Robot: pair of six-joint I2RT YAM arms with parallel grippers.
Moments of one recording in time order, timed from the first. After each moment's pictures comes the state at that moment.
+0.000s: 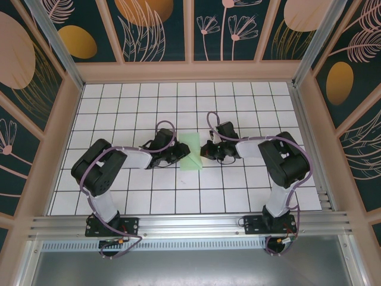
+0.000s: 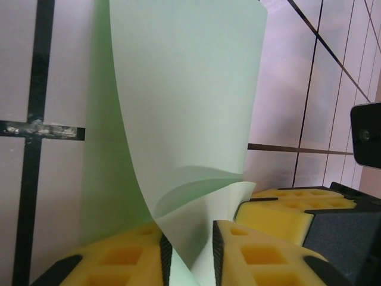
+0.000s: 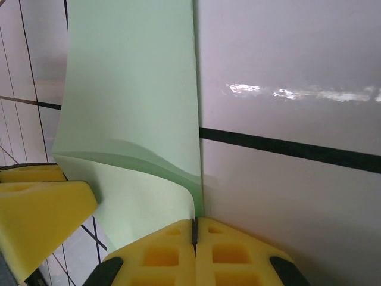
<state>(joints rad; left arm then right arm) -0.63 1.80 0.76 0.29 0.31 -1.08 0.51 1.81 0.82 0.04 -0.53 0.71</state>
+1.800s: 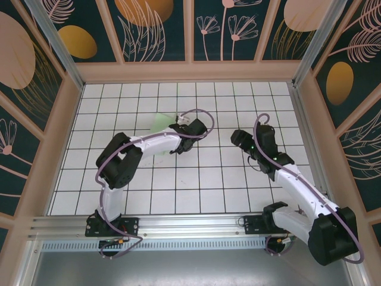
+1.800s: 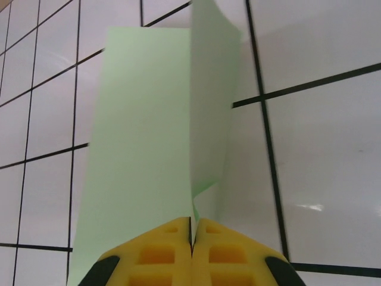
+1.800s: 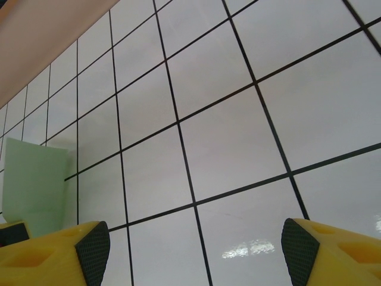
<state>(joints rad) -0.83 2.02 1.42 -0.71 -0.77 -0.49 0.34 1.00 0.60 -0.24 0.02 0.73</state>
